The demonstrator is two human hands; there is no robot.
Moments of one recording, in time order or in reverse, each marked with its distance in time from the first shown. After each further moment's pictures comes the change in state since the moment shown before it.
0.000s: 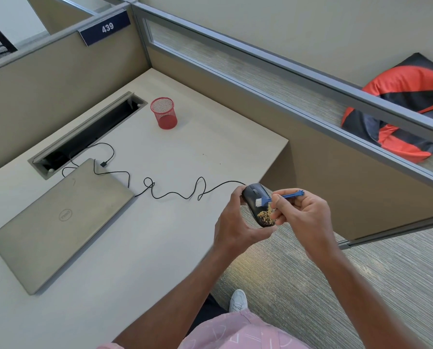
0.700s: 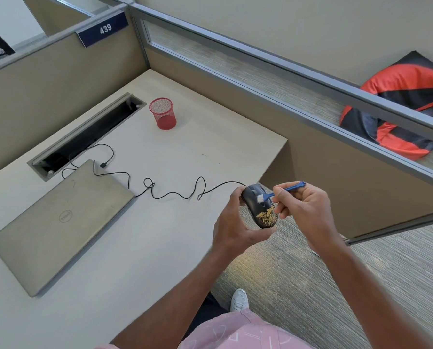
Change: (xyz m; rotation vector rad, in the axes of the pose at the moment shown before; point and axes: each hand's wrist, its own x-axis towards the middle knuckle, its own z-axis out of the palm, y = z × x) left_hand -0.004 -0.002 -0.003 -0.010 -0.032 0.017; right_hand 0.017 0.003 -0.004 -0.017 0.009 0.035
